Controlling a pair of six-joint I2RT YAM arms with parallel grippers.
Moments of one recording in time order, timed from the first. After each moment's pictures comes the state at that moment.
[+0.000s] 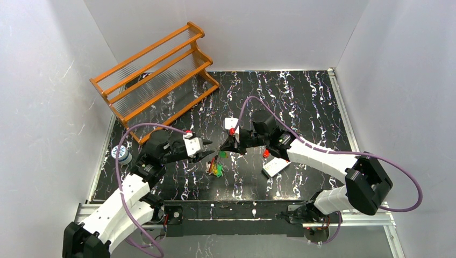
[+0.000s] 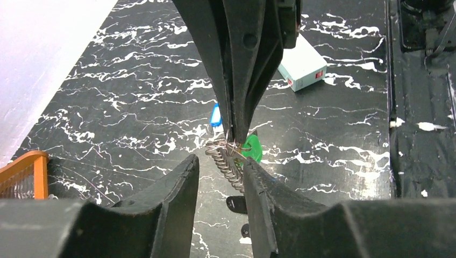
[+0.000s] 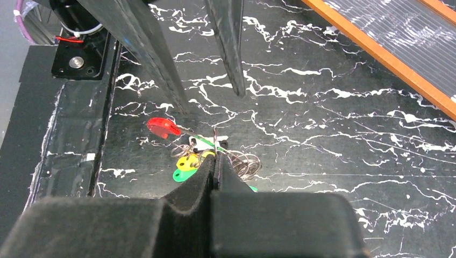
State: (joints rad) left arm -0.48 0.75 0.49 0.03 0.75 0.45; right arm 0.85 1.37 0.87 0.09 -0.68 -0.35
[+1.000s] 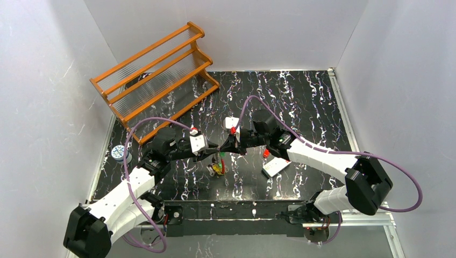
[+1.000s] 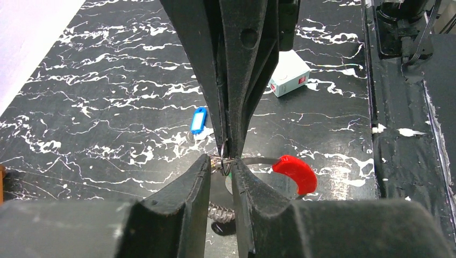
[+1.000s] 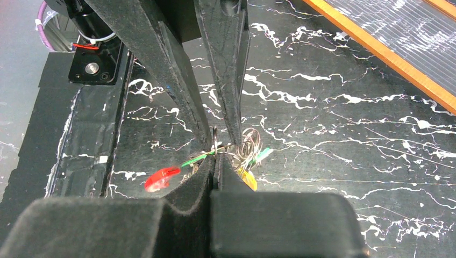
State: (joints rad) left arm -0.51 0.88 0.48 0.14 0.80 0.41; right arm 0.85 1.37 0.87 0.10 -0.73 -0.32
